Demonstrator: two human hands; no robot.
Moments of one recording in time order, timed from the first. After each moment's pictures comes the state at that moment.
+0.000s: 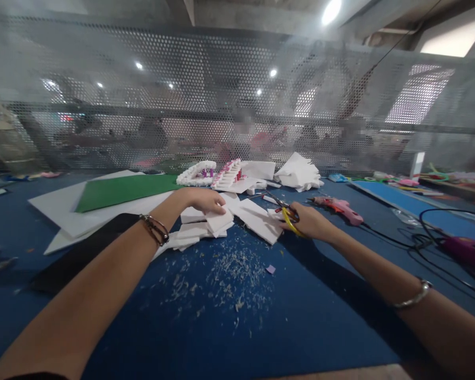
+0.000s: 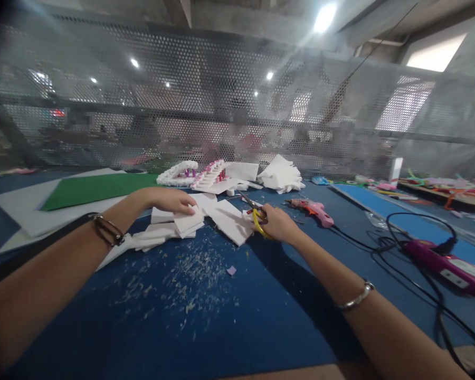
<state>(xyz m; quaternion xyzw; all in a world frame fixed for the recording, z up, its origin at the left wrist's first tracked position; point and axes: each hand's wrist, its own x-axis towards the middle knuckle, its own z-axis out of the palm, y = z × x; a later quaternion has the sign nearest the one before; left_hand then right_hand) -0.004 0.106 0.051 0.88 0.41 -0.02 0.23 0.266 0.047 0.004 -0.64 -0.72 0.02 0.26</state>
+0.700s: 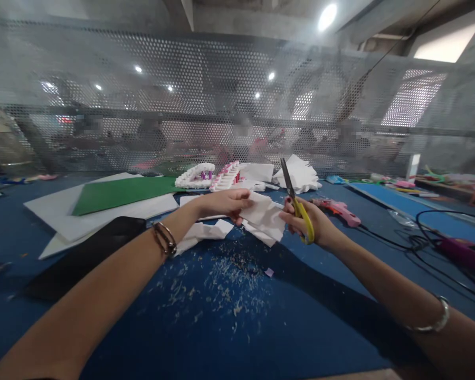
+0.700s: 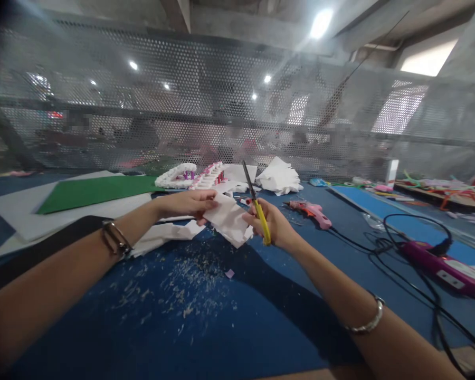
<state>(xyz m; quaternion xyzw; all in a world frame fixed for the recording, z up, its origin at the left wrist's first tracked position) 0.035 0.072 0.052 0.82 0.32 0.15 0.45 0.236 0.016 0.025 -0.48 -0.70 0.29 0.45</state>
